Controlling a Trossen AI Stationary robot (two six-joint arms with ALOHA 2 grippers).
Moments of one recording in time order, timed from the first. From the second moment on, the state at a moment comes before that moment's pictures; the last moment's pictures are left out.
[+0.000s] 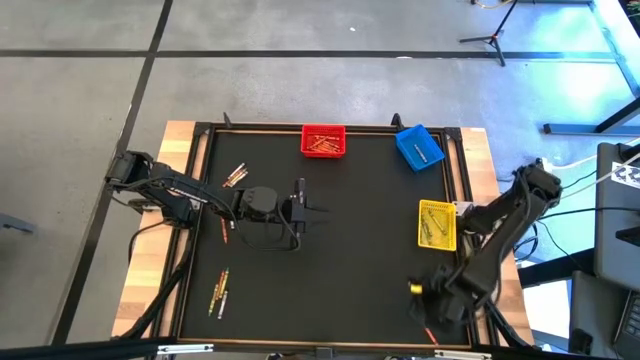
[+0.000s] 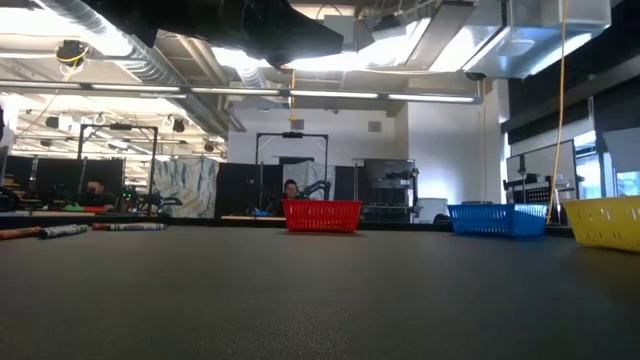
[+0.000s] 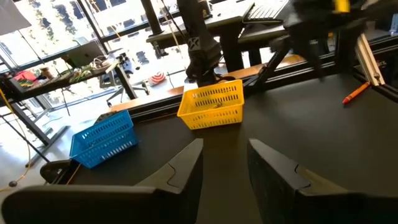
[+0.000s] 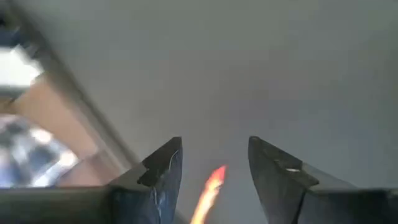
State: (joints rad) left arm -0.12 1.49 0.76 0.55 -0.17 0.24; right arm 0.94 1.49 1.03 -0.79 0.15 1.64
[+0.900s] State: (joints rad) left arm -0.12 1.49 0.76 0.56 -0.17 0.24; right arm 0.96 1.77 1.03 -0.62 -0.25 1.93
